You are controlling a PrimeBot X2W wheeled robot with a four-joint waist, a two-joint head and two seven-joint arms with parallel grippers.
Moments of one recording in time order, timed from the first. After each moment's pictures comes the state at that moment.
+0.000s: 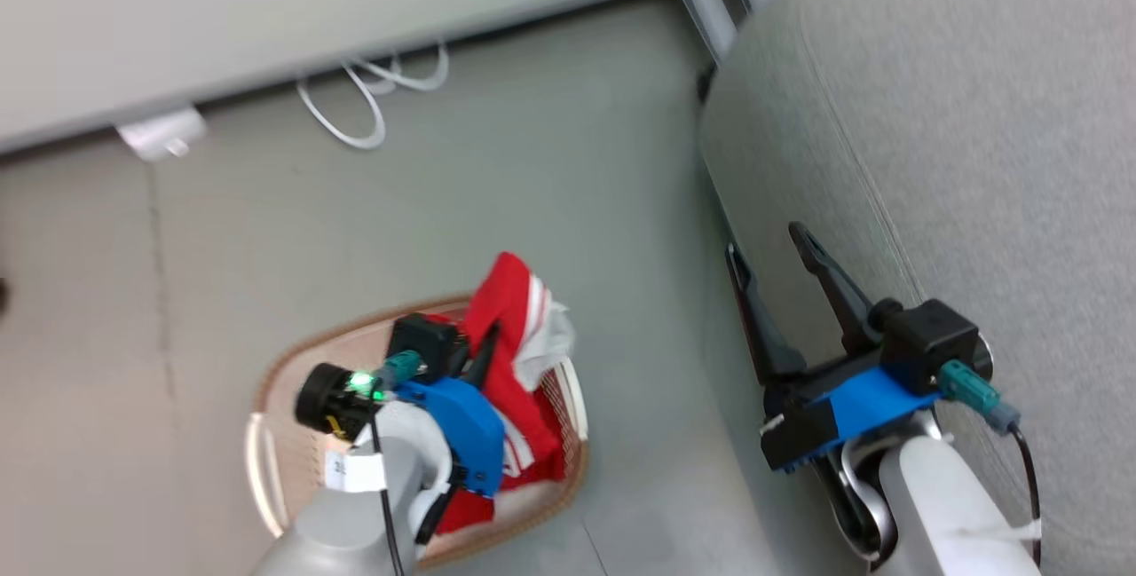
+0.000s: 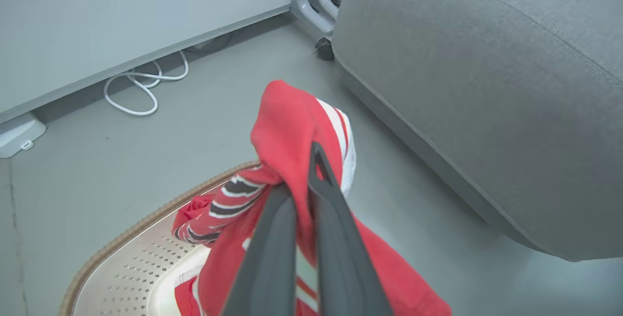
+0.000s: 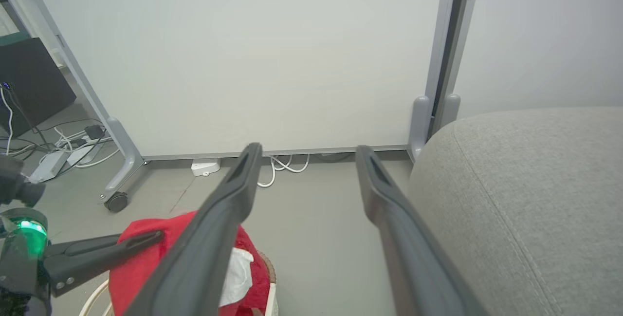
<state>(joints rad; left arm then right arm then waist) -0.63 0.07 -0.72 1.04 -0.52 -0.13 -0.24 -0.34 -0.05 0.21 0.29 0.18 0.13 -0.22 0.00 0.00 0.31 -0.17</state>
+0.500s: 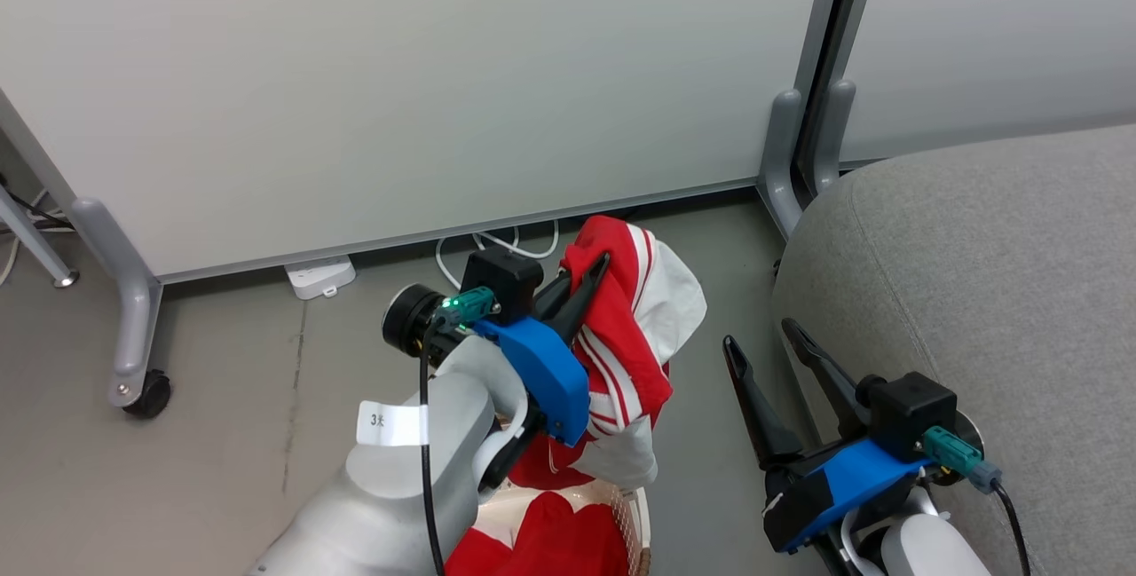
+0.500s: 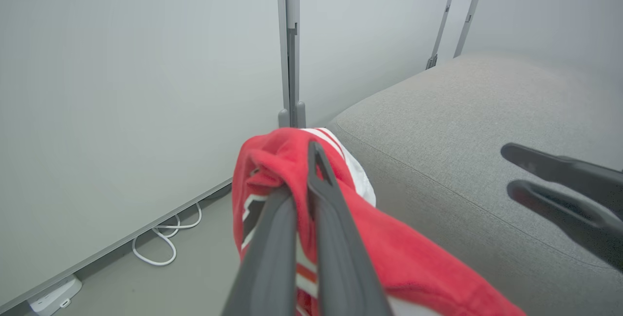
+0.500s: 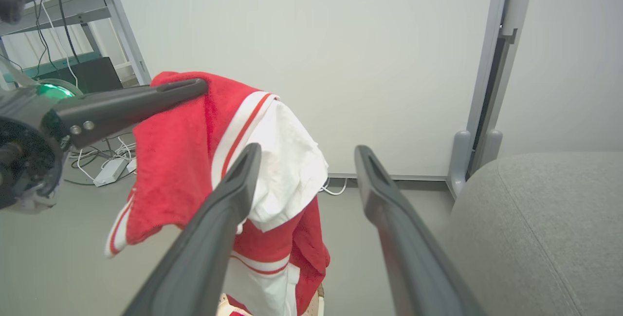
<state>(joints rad) -0.71 0.05 -0.90 0.82 -0.71 -0.13 -0.22 -0.18 -0.05 0.20 0.27 0.20 0.13 -0.14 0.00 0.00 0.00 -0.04</state>
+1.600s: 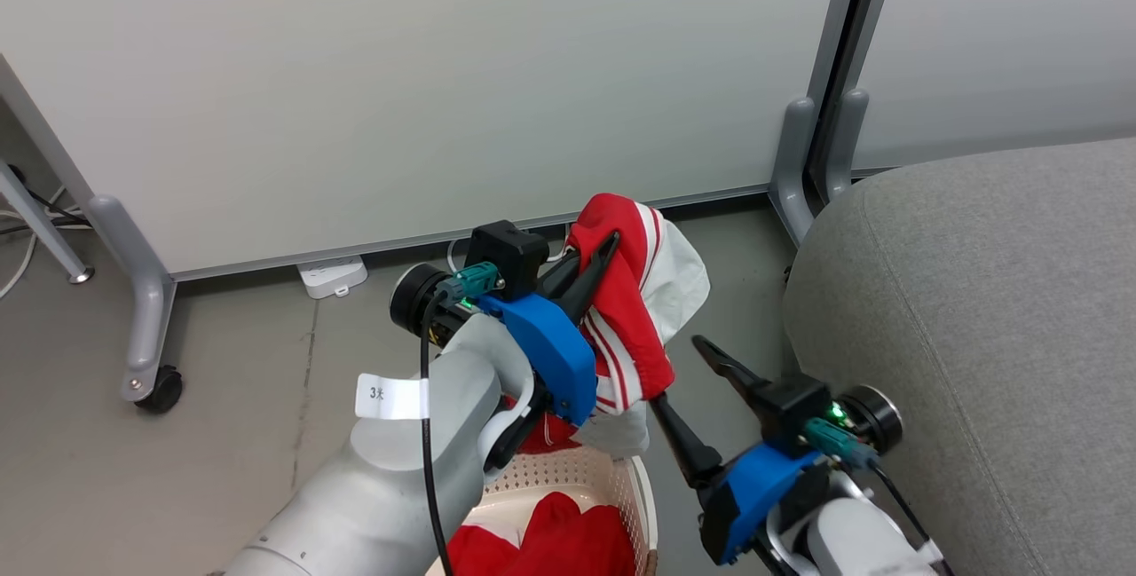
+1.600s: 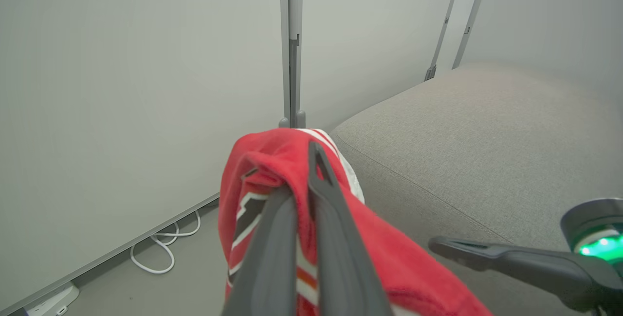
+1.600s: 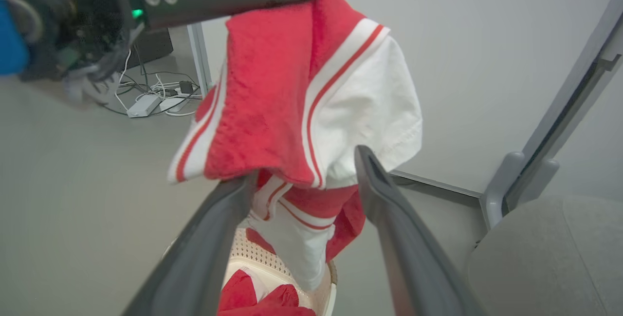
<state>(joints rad) -0.80 0.05 -1.02 0.85 -0.85 -0.13 -0.24 -0.28 -0.05 0.37 0.41 0.11 0.13 -0.13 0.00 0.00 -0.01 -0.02</state>
